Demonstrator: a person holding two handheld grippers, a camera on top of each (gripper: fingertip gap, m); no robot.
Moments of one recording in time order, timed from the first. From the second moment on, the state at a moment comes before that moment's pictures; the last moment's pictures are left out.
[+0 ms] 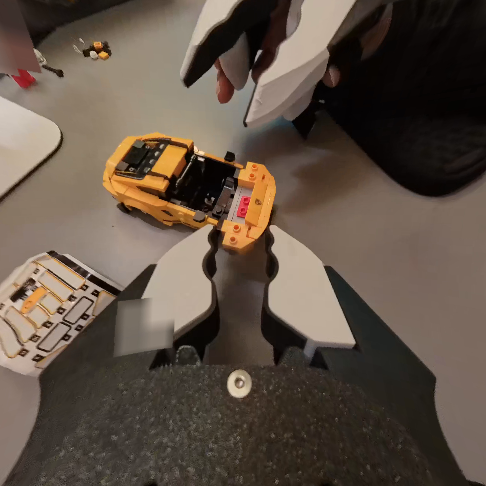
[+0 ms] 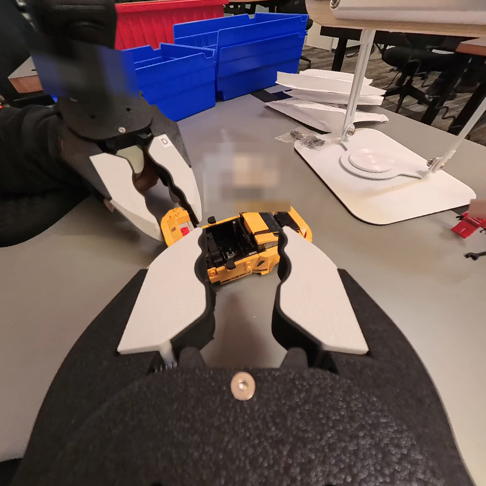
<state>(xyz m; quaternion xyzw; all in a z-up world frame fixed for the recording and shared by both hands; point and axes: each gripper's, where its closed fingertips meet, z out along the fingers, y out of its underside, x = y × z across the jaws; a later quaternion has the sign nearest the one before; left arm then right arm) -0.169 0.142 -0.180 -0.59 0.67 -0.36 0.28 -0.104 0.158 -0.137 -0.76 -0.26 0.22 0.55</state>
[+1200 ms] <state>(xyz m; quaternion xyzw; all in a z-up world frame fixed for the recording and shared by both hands) -0.166 0.131 -0.185 -0.54 0.71 -0.33 0.30 -0.102 0.130 -0.196 -0.83 -0.36 0.19 0.38</state>
